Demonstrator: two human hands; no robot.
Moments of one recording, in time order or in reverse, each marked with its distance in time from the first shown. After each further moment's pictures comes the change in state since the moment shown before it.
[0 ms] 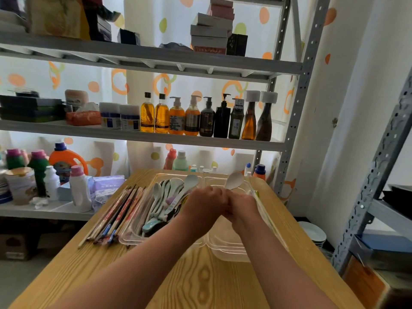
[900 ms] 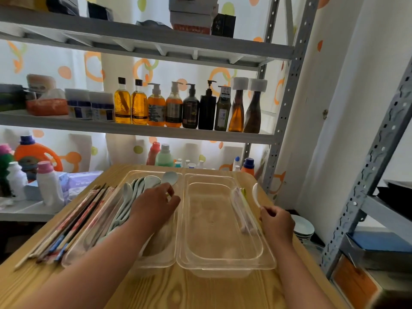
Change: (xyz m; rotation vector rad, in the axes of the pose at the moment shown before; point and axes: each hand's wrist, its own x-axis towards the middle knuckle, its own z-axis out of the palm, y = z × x) left_hand -0.002 -0.041 0.062 -0.496 -0.225 -0.746; right_hand 0.093 0.028 -0.136 -0.721 0.444 -0.422
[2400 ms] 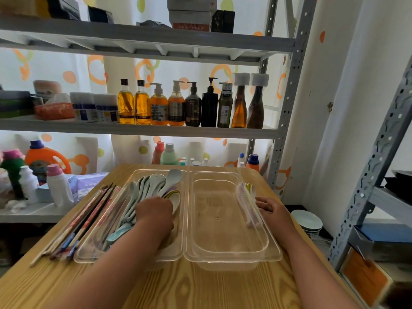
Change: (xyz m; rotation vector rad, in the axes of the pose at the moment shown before) left_hand -0.016 -0.002 0.005 0.759 -0.218 0.008; right_hand 0.009 0.017 0.000 0.049 -0.379 -0.020
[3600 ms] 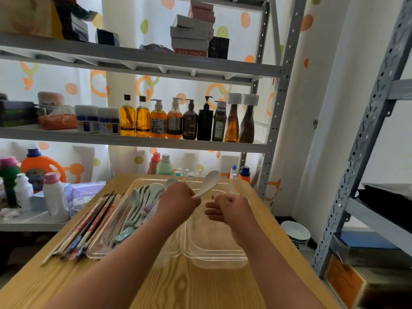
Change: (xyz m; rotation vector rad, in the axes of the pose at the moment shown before) left_hand -0.021 0.021 -0.074 -0.859 0.103 0.000; right_hand -0.076 -0.125 0.037 0.416 -0.141 0.016
